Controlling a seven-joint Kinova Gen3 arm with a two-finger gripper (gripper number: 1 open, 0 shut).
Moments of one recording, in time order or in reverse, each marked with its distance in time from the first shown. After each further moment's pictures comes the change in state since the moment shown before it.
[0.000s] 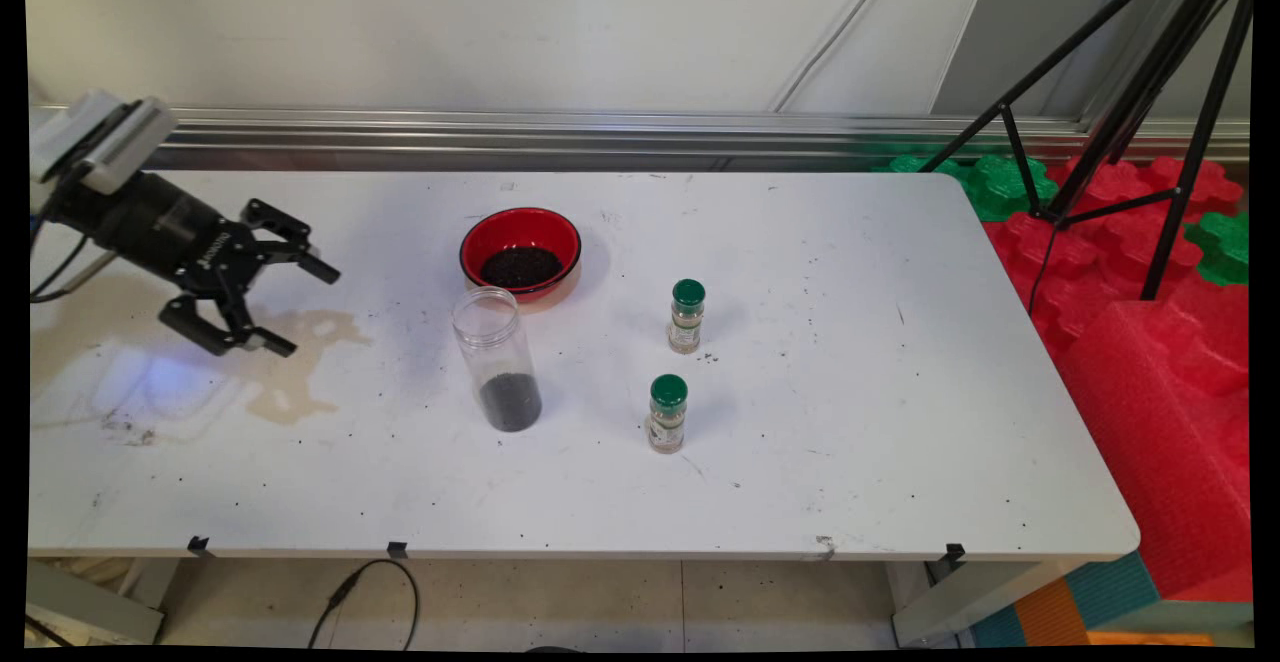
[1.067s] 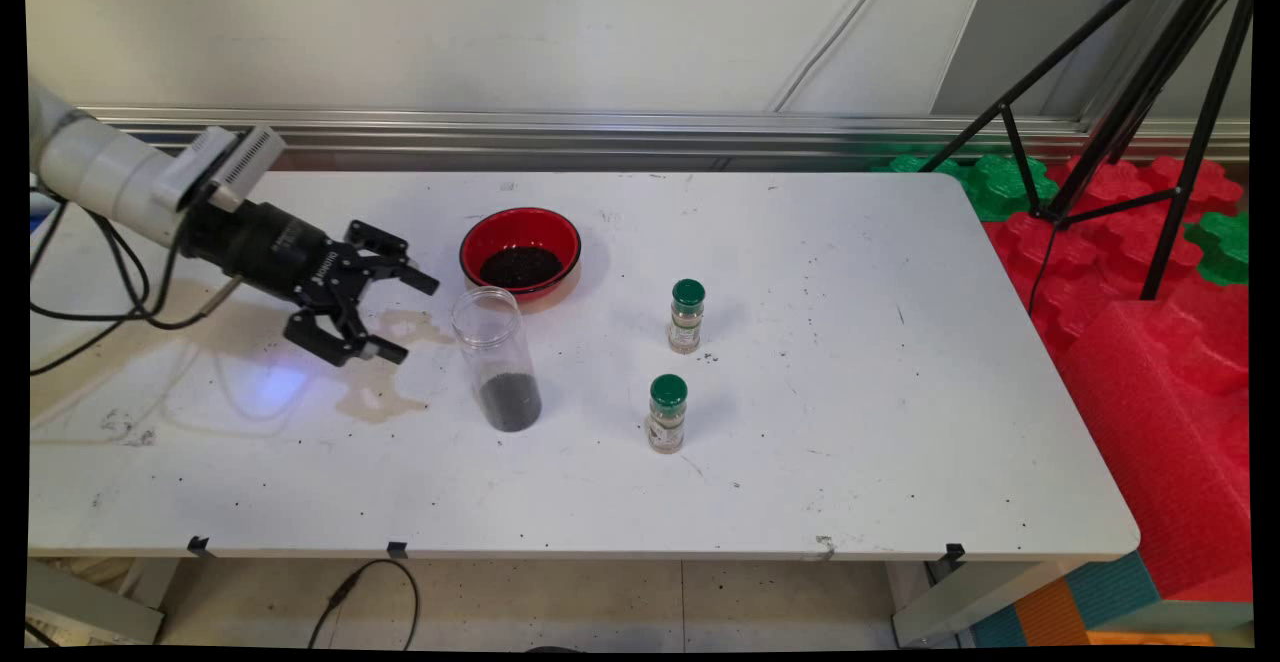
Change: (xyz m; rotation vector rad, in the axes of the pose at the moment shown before) arm 0.005 -0.019 0.087 -0.007 0.197 -0.062
